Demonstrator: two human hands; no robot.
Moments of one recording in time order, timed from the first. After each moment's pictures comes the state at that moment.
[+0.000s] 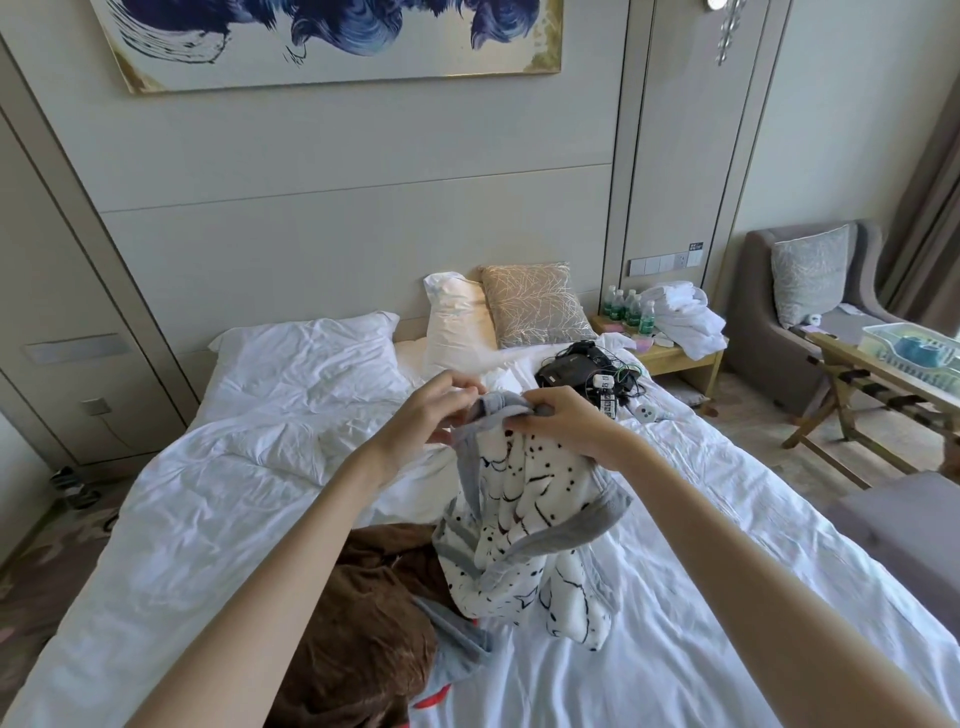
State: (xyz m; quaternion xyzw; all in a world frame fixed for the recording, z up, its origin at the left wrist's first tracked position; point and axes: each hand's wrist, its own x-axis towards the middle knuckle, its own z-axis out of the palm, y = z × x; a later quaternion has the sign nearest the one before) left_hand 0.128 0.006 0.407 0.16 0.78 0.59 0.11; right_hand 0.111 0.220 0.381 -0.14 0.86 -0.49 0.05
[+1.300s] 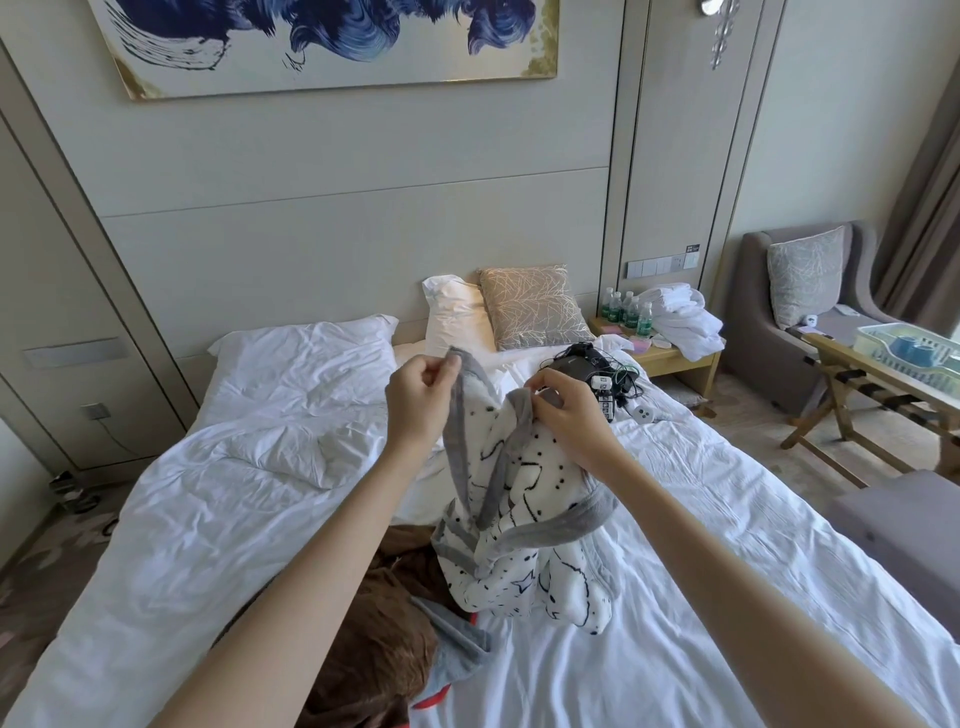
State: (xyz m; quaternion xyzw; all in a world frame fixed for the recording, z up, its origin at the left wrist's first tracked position) left_hand 0.111 0.032 0.399 0.03 0.79 0.57 -0.23; right_hand 0.128 0.215 0.378 -0.11 0.81 -0.56 -0.14
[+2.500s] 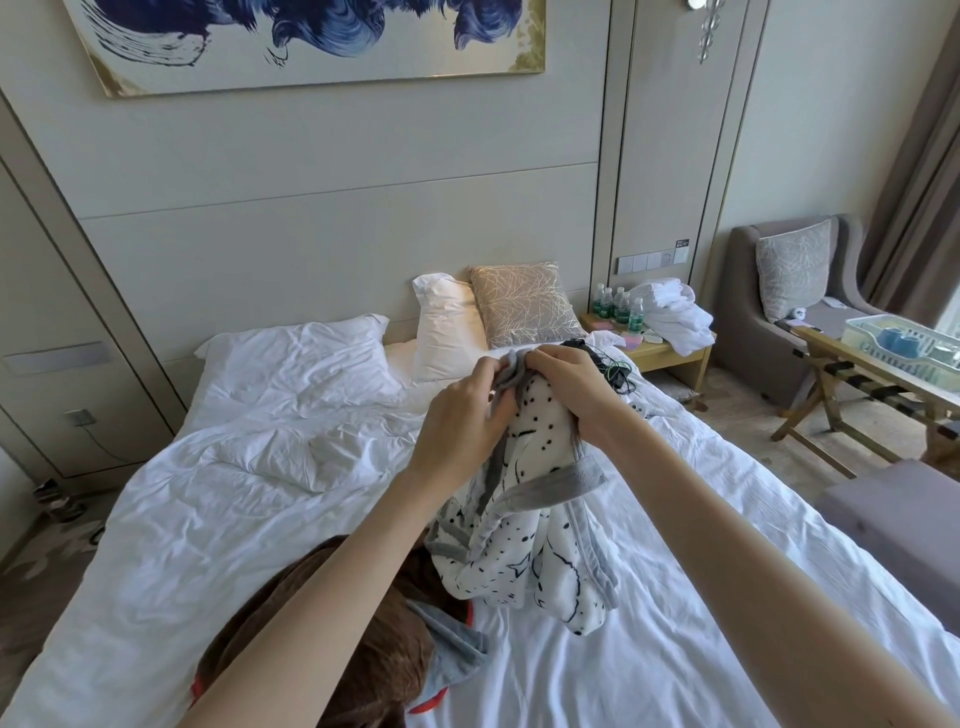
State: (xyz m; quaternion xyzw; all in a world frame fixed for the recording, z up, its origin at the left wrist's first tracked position) left_hand 0.130 0.063 0.392 0.28 0.85 0.33 -0.29; right_hand 0.113 0.217 0.416 -0.01 0.71 -0.70 -0.03
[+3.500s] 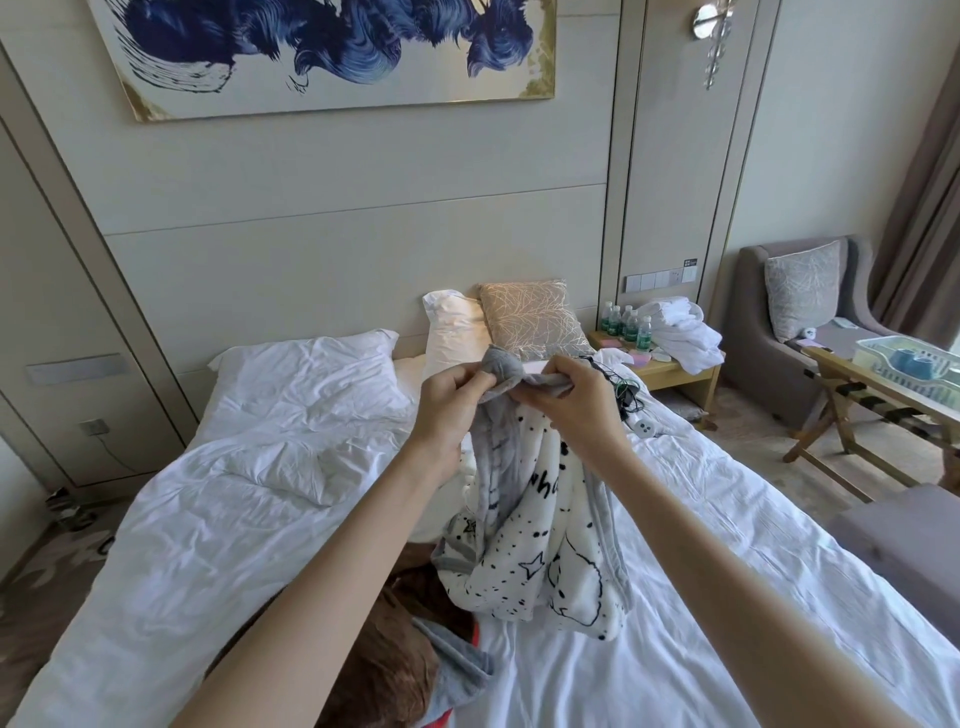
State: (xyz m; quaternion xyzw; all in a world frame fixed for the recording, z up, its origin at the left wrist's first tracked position) left_hand 0.127 0.060 0.429 0.04 0.67 0.74 -0.05; right_hand 0.127 0.215 0.407 -0.08 0.81 -0.54 -0.24
